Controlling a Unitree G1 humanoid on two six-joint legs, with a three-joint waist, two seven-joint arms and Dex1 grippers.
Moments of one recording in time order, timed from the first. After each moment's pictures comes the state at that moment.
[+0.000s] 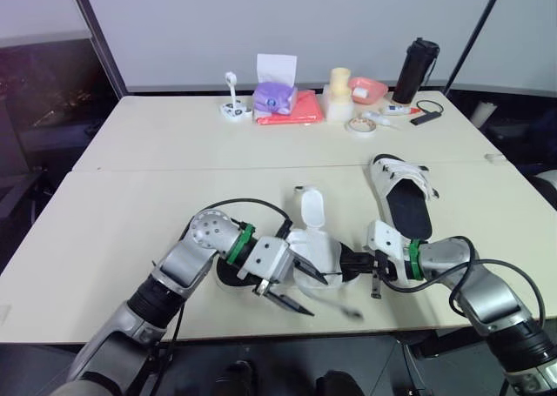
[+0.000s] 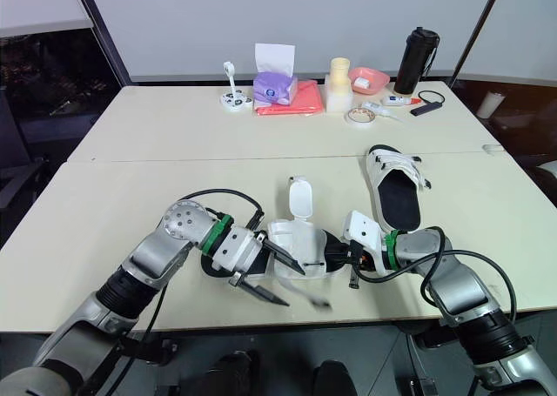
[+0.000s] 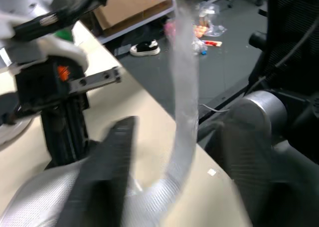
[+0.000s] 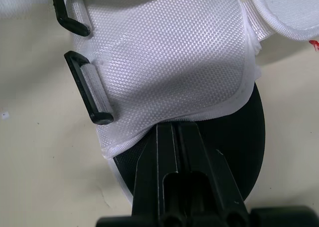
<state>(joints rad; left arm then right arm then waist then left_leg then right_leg) -0.60 0.44 -0.44 -0.02 -0.25 -0.07 -1.51 -0.28 -0.77 0.20 -0.09 0.21 0.29 1.07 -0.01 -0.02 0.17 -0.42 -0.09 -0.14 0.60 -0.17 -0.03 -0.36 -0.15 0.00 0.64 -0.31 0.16</state>
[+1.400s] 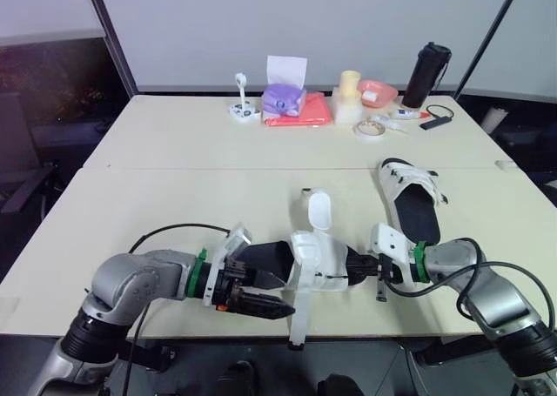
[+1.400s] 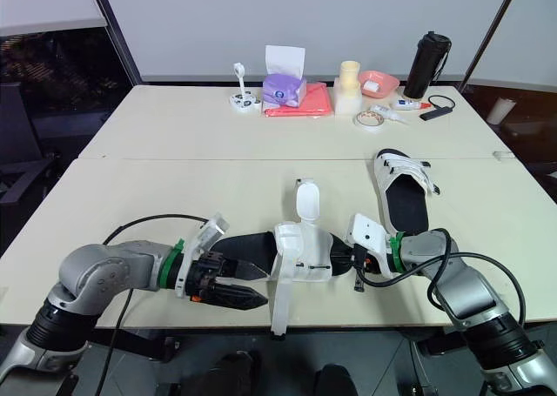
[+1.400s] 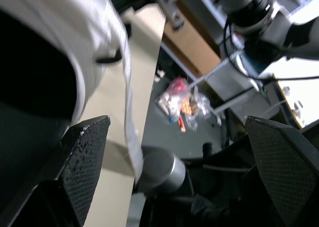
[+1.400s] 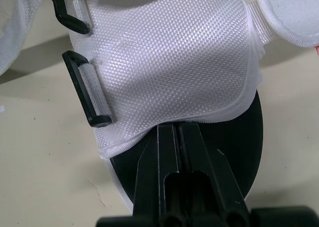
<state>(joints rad) -0.37 0.60 -0.20 -0.32 -0.83 1.14 -0.98 -0.22 -0.81 0.18 -0.16 0.20 0.32 1.05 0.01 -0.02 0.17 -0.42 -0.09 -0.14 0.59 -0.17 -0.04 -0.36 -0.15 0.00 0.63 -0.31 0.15</state>
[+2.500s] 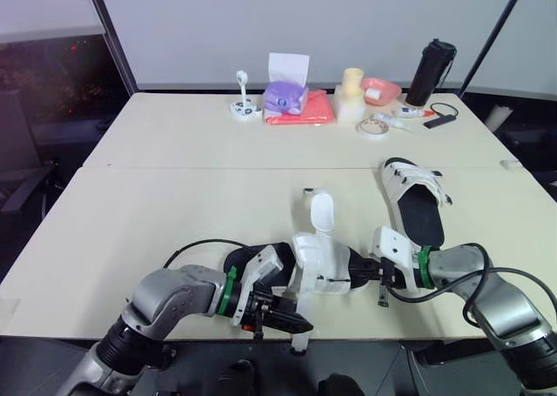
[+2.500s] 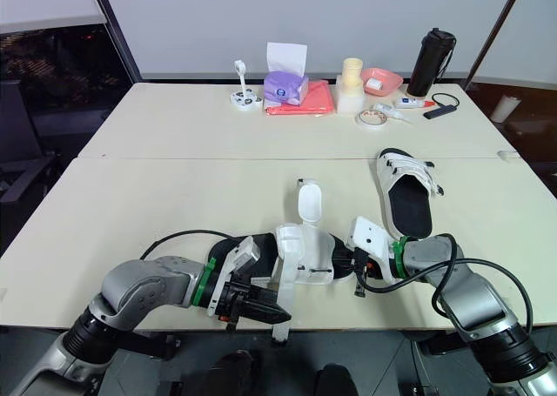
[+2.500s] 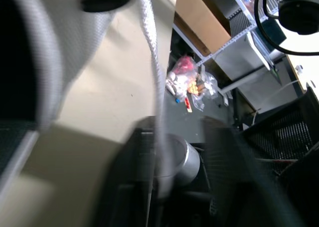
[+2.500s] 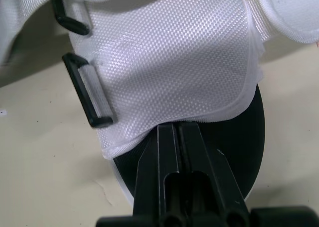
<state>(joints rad) -0.35 0.50 -0.36 -0.31 -0.72 1.08 -0.92 -0.17 -0.83 0.15 -0.25 0.20 0.40 1.02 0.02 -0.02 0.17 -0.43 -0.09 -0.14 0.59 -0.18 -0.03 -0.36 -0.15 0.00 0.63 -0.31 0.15</state>
